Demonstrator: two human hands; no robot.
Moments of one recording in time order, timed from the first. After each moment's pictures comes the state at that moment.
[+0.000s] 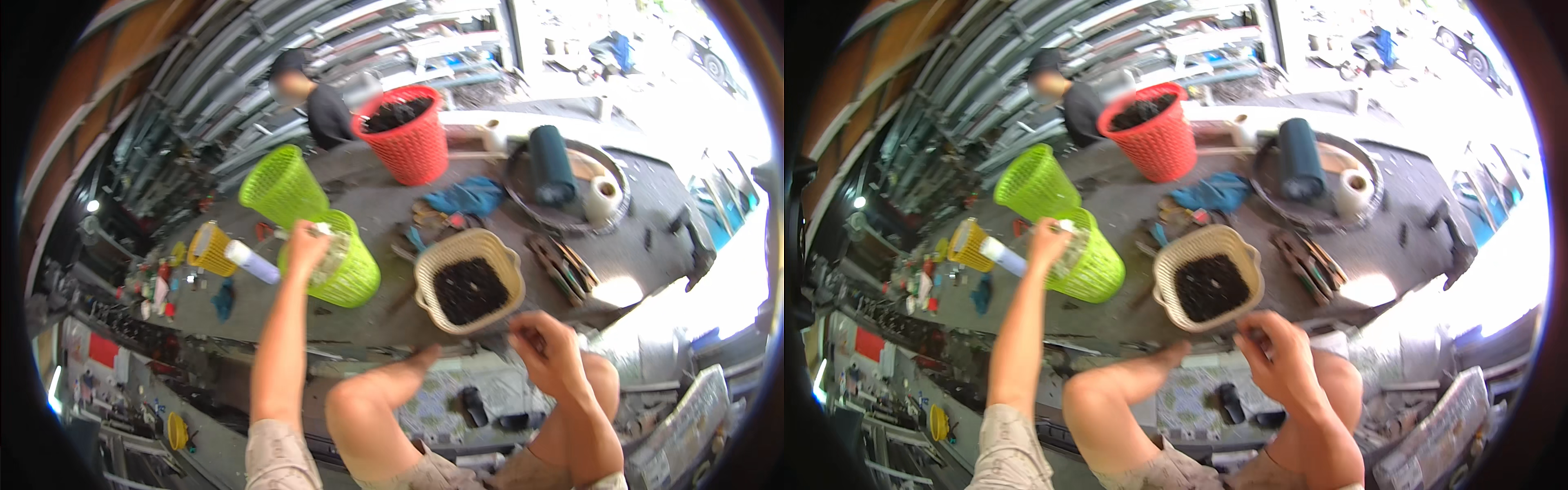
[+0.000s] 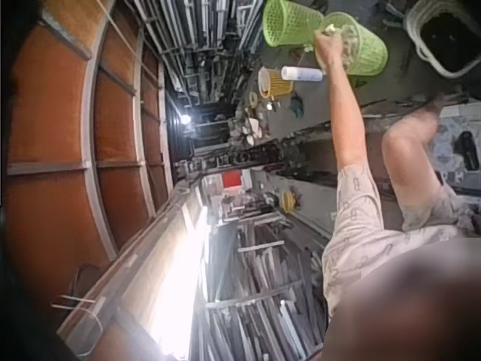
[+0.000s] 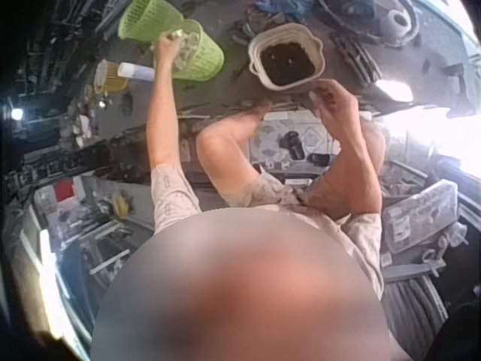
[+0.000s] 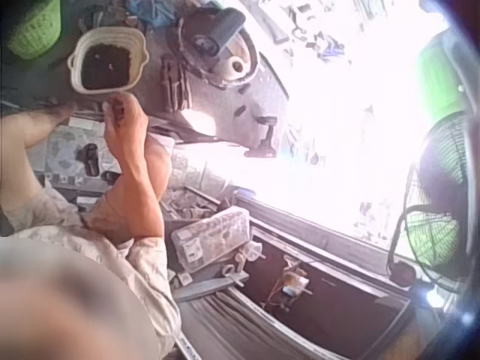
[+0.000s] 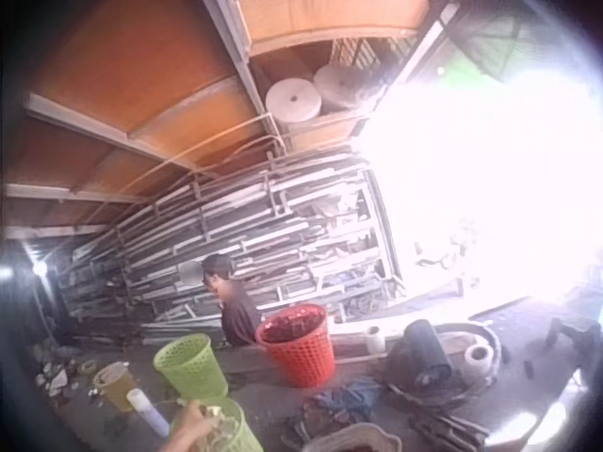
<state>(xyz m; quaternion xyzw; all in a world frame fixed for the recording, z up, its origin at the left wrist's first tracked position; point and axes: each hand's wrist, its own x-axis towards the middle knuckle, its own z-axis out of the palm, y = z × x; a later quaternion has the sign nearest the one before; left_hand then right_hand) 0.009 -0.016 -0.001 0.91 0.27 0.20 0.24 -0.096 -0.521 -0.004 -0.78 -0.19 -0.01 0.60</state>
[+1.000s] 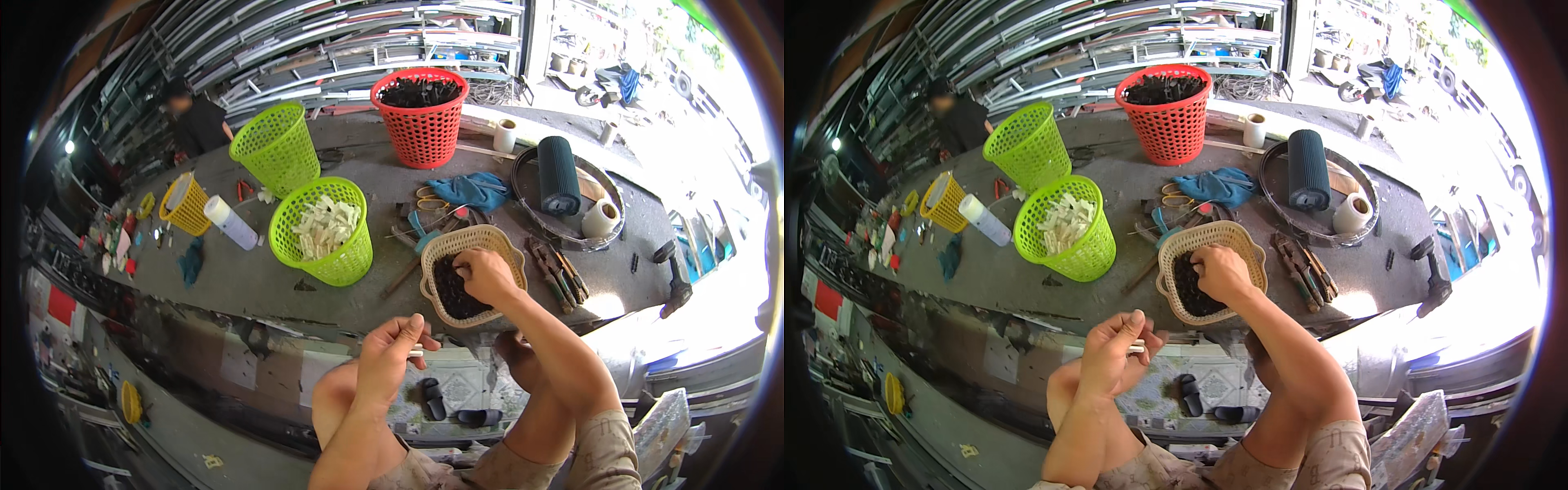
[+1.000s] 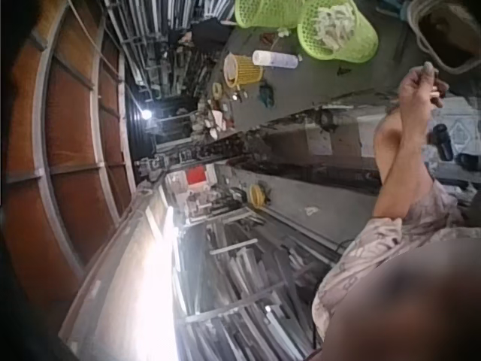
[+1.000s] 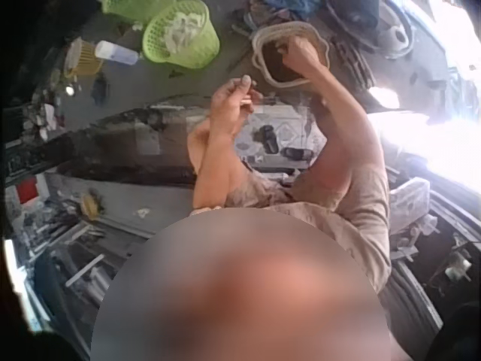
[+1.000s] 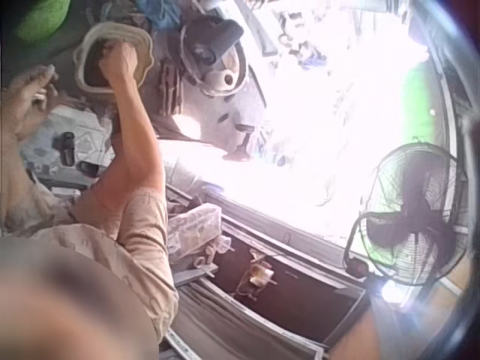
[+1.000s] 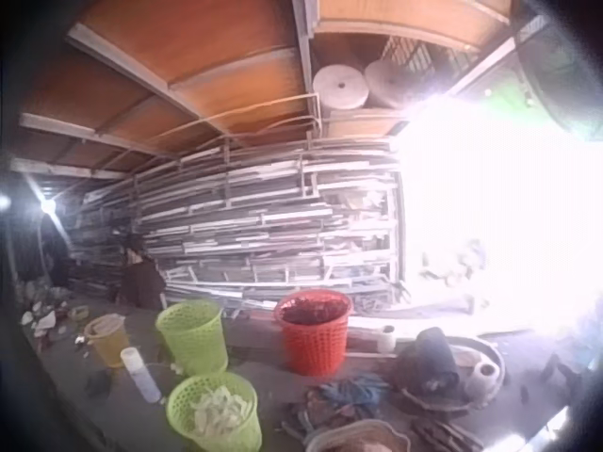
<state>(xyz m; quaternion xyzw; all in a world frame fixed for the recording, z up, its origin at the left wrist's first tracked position) -0.171 -0.238 -0.008 0.52 0.24 0.02 0.82 0.038 -0.389 -0.075 -0.89 -0.32 0.03 0.33</state>
